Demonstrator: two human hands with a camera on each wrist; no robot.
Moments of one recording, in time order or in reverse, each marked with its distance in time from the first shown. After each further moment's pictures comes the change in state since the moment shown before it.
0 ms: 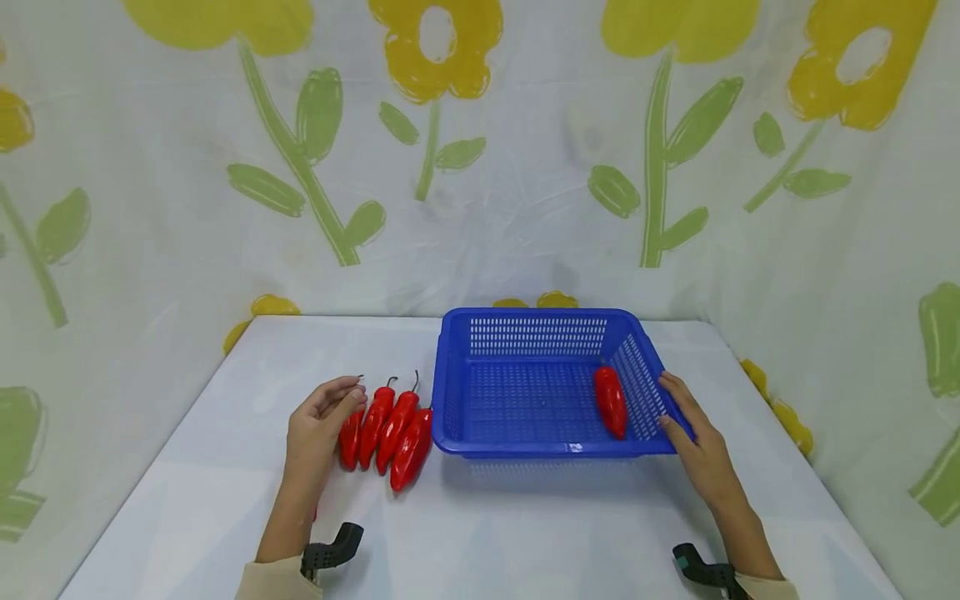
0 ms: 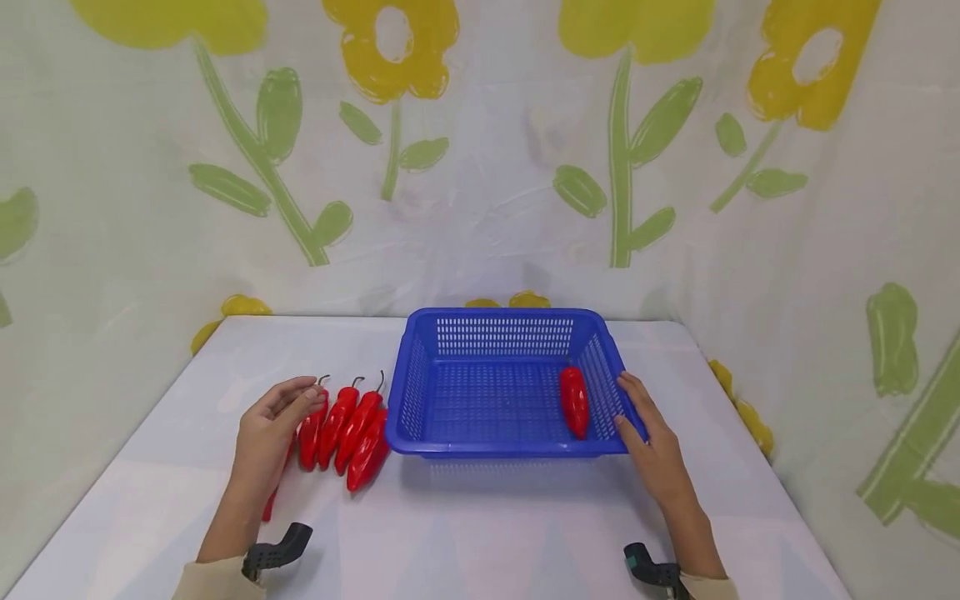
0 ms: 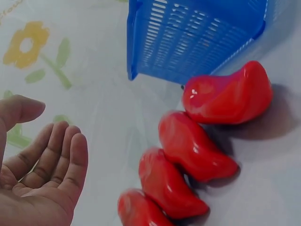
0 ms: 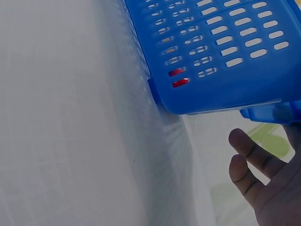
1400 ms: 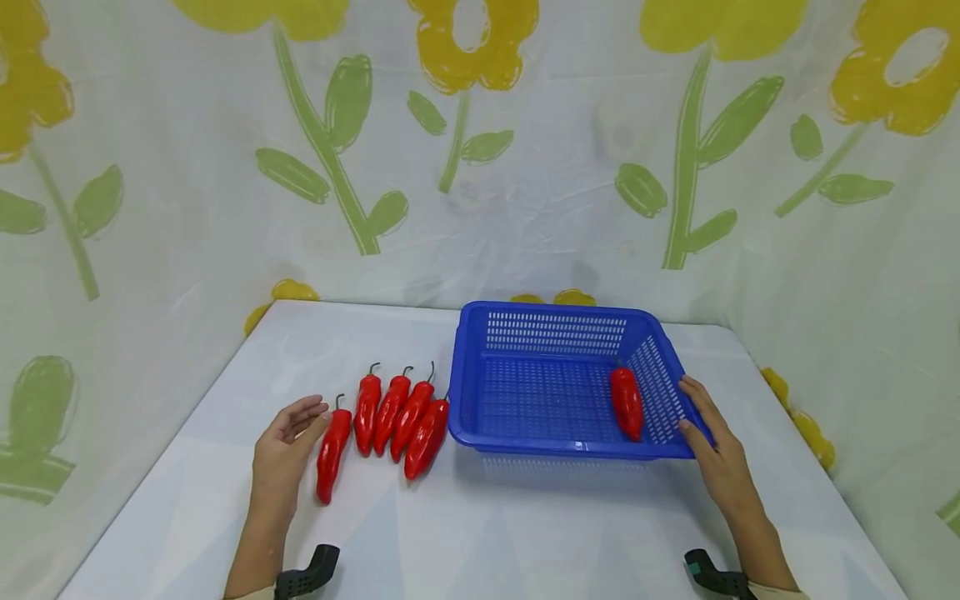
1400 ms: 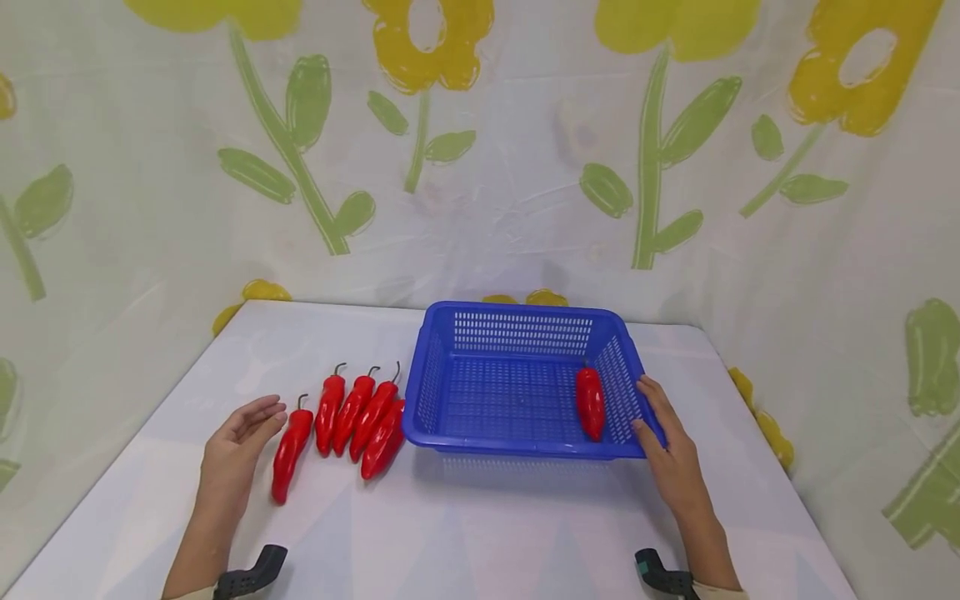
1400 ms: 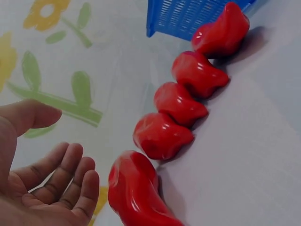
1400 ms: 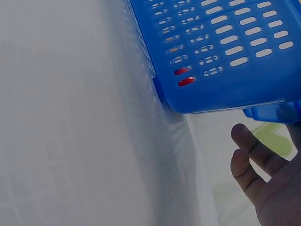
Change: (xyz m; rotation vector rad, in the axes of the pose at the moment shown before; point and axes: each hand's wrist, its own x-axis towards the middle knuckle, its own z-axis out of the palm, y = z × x) left_hand -0.034 -0.012 -0.049 0.106 0.163 -0.190; right_hand 0.001 0.003 0.003 0.010 0.001 0.019
